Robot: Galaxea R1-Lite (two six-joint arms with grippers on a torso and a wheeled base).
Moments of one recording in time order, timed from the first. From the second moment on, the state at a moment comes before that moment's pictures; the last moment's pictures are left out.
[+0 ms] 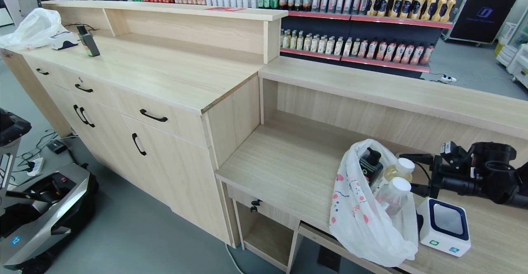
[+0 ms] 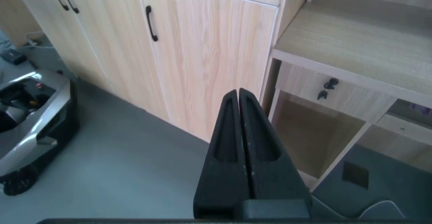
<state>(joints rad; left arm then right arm) 0.00 0.00 0.00 0.00 0.01 0.01 -0.36 2.24 -0.97 -0.69 1.21 -0.83</state>
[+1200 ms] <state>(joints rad) 0.00 0.00 0.00 0.00 0.01 0.01 -0.53 1.69 -0.75 -0.70 1.24 -0.73</state>
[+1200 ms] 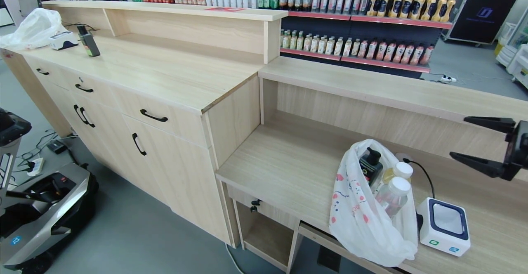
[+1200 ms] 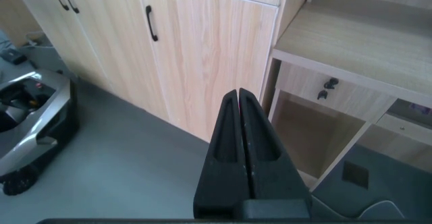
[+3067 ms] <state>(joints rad) 0.00 0.00 0.00 0.00 0.01 0.01 -0.08 0.40 -0.04 -0.37 0.04 -0.03</state>
